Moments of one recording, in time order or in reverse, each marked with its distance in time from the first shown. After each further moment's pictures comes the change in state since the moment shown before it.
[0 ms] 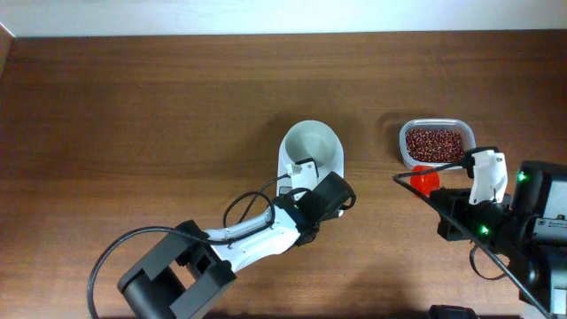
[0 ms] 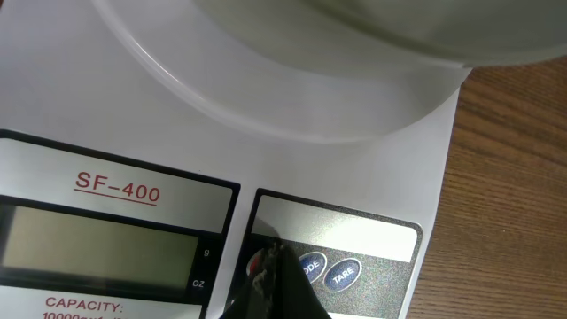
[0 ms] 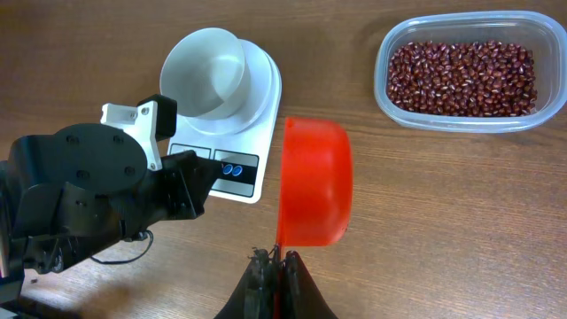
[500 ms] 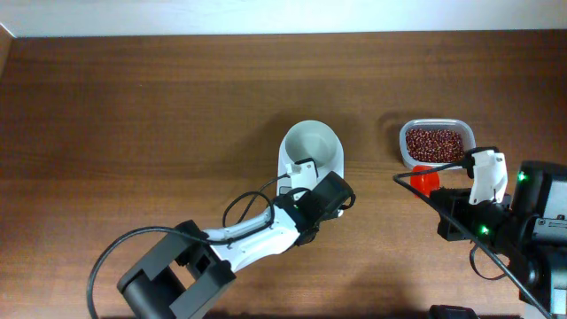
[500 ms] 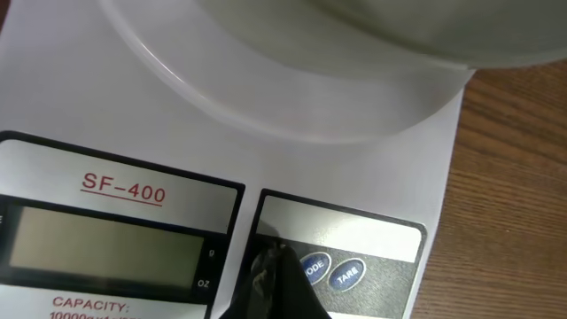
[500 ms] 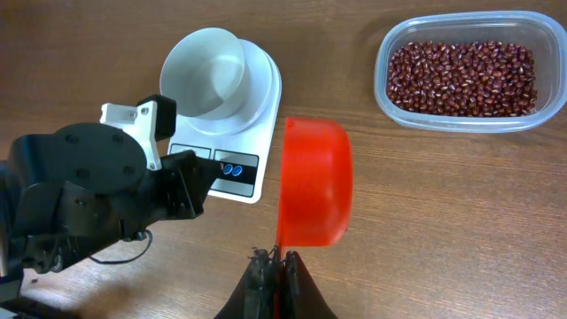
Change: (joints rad) left arm 0.000 -0.001 0.000 -0.004 0.000 0.004; right arm 0.000 0.000 0.000 0.000 0.000 0.000
